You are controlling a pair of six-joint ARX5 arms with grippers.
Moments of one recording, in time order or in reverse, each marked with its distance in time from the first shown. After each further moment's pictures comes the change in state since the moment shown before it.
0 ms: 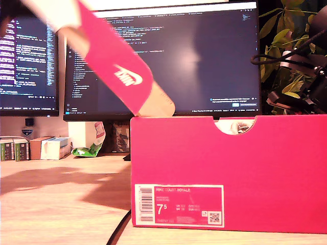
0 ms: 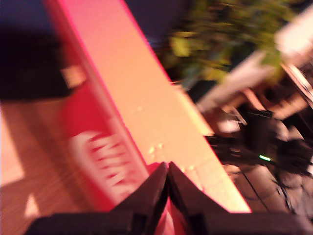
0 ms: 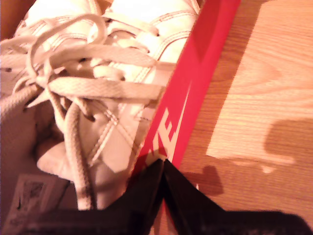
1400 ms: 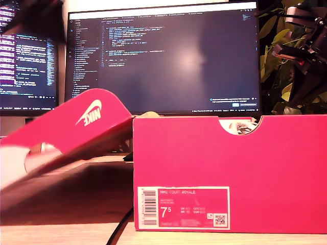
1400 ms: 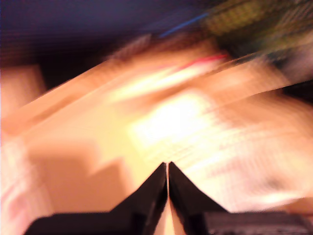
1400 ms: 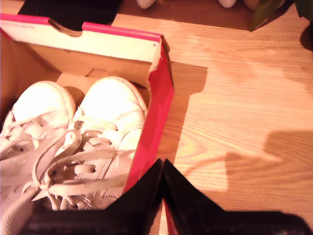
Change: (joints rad) left arm -0.118 0.064 0.020 -0.196 -0.660 0.086; right arm -0.106 -0.020 0.307 -0.265 0.066 -0.078
